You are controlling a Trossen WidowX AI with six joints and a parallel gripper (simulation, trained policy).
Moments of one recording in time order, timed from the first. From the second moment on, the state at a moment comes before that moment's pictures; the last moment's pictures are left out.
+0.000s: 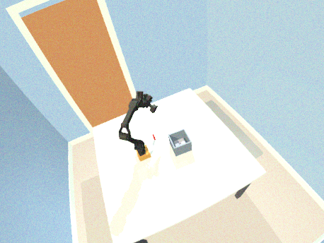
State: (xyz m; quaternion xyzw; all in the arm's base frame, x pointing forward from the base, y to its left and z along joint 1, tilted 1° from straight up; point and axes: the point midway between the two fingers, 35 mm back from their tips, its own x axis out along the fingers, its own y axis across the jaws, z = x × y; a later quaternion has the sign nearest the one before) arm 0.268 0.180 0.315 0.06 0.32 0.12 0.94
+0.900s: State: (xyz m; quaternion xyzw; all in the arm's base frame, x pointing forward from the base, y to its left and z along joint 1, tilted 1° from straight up) arm 0.235 0.136 0.202 0.29 0.55 -0.10 0.78
